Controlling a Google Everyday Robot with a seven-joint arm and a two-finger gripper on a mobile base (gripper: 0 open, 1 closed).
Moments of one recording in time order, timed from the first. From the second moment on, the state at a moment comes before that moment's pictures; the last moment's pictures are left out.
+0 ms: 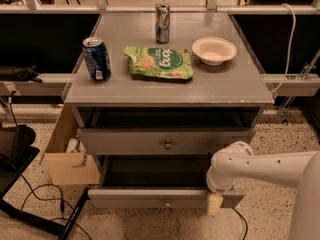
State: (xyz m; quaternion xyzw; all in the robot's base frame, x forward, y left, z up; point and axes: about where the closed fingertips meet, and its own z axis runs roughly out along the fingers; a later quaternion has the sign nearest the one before) arm 0.499 -0.201 0.409 -0.65 0.76 0.02 0.06
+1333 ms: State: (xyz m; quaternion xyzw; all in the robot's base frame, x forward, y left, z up) arm 0.432 -0.205 0.378 -0.66 0.75 0.07 -0.03
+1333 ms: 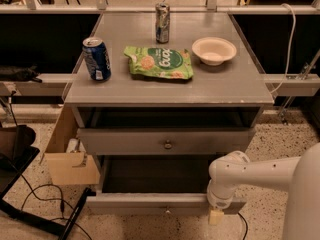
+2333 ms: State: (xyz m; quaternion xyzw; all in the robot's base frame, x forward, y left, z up) arm 0.383 -0.216 0.393 -0.66 0.74 0.11 -0.05
